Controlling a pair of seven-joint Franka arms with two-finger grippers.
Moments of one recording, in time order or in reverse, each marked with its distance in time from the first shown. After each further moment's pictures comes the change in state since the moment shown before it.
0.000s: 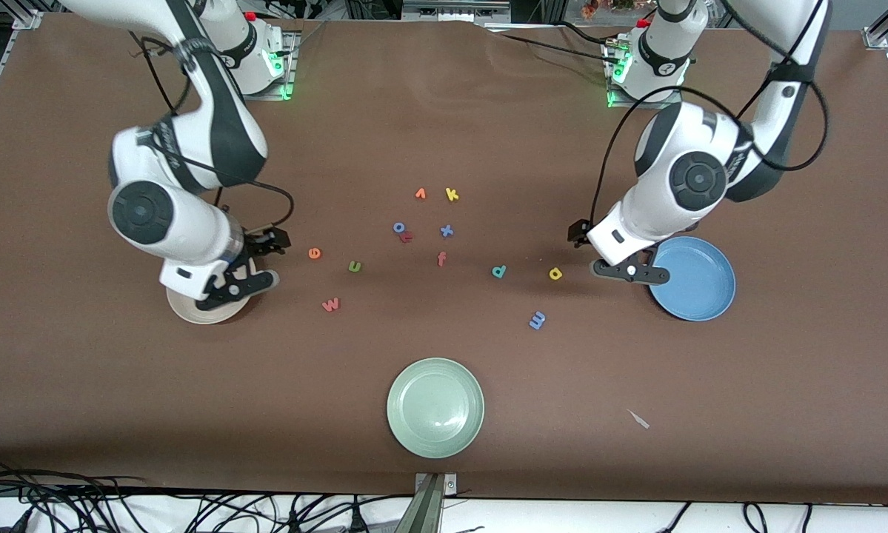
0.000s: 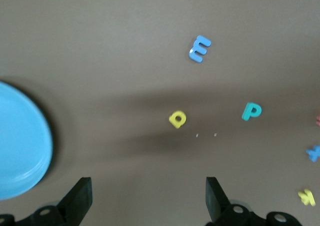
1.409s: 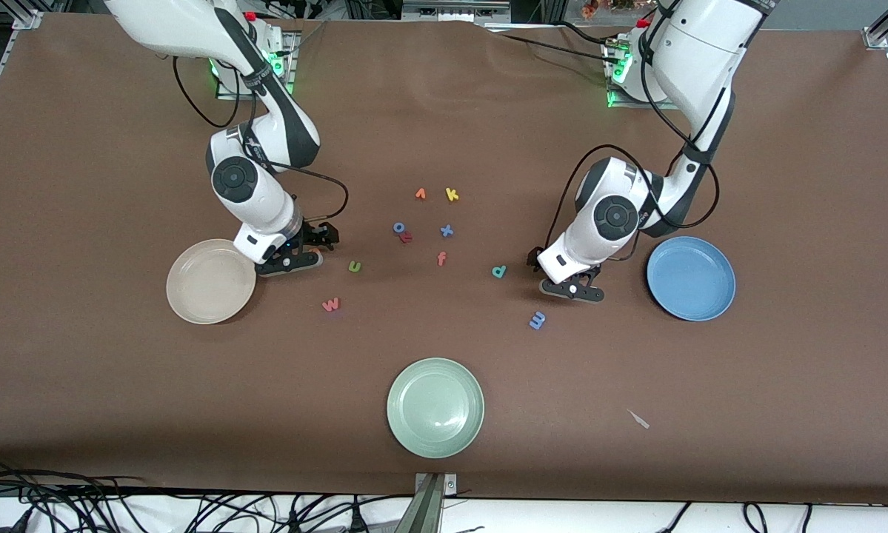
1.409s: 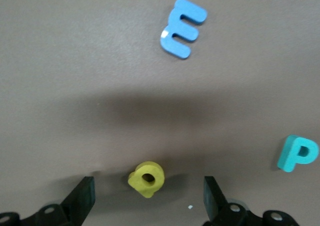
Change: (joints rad) left arm -0.083 0.266 0.017 -0.067 0.000 0.383 0.000; right arm 0.009 -0.044 0.087 -0.532 0.008 0.651 0.266
